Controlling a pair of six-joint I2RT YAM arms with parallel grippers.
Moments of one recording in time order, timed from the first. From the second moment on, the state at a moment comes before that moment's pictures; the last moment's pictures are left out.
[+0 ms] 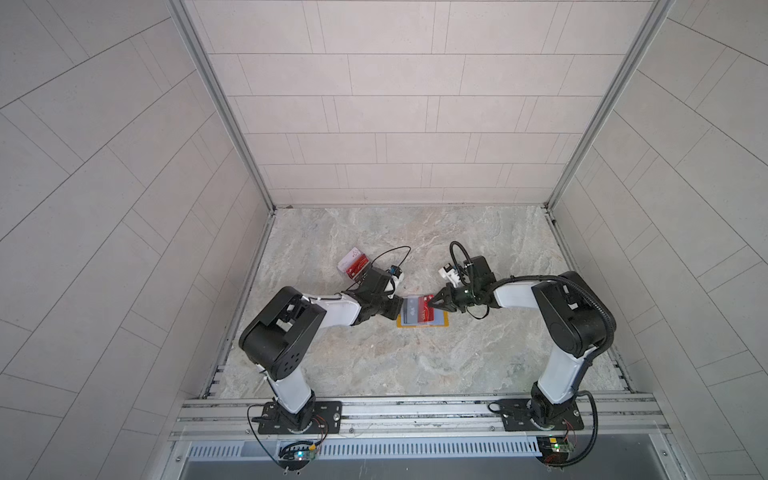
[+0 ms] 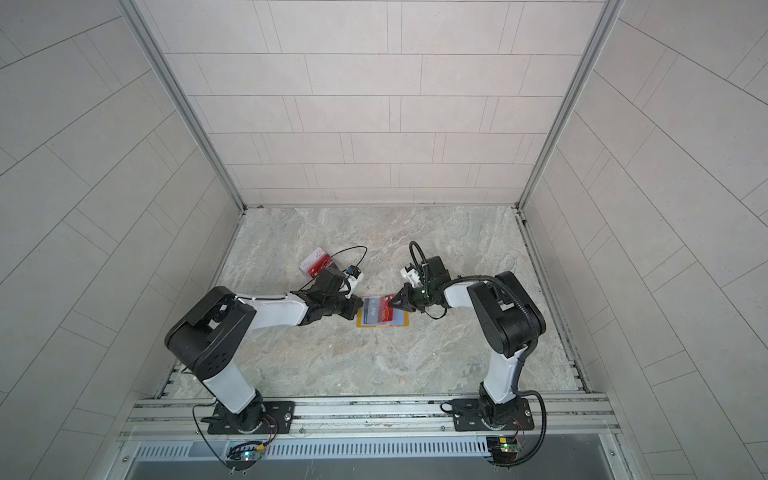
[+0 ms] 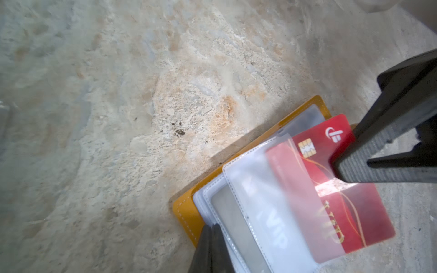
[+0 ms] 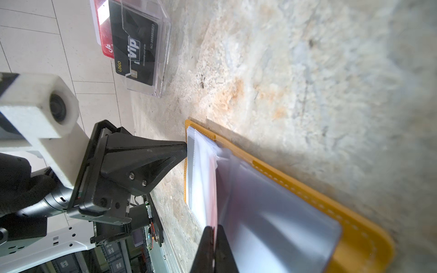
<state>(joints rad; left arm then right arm) -0.59 1.71 0.73 0.10 0.24 -0.18 0.33 1.80 0.81 0.04 -0.86 0.62</state>
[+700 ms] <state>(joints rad) -0.59 1.66 0.63 0.16 0.36 -0.24 0.31 1.66 0.97 -0.39 -0.70 0.36</state>
